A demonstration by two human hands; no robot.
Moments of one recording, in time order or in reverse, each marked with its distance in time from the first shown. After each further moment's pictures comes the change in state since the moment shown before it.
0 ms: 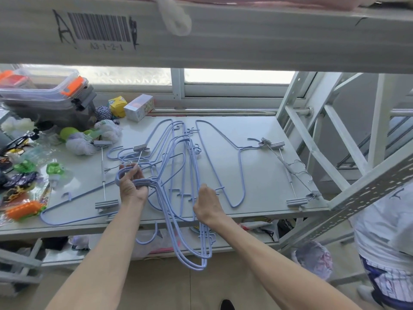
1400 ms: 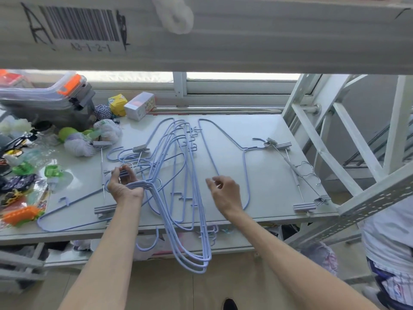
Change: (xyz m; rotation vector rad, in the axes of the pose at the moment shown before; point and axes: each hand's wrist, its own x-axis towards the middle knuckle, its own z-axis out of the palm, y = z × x) left_hand 0.016 0.012 0.010 -0.163 0.136 0.074; right_hand 0.045 0.040 -0.010 0.329 0.289 0.039
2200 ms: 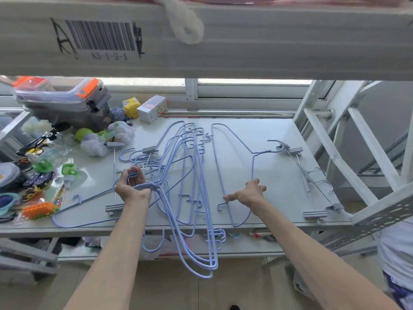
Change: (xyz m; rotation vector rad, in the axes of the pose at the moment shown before) left_hand -0.008 0.006 0.002 -0.007 0.029 0.003; right_hand 0.038 0.024 -0.033 -0.109 -0.231 0.502
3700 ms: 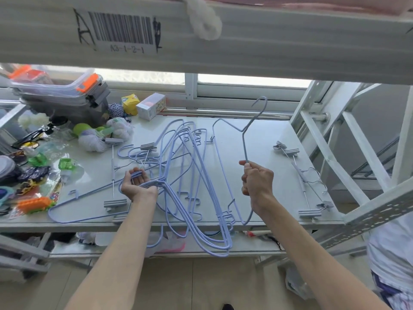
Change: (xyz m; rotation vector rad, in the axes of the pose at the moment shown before) left_hand -0.015 -0.017 -0.006 -0.065 0.076 0.025; right_hand -0.066 -0.032 -0.028 0.780 0.125 -0.249
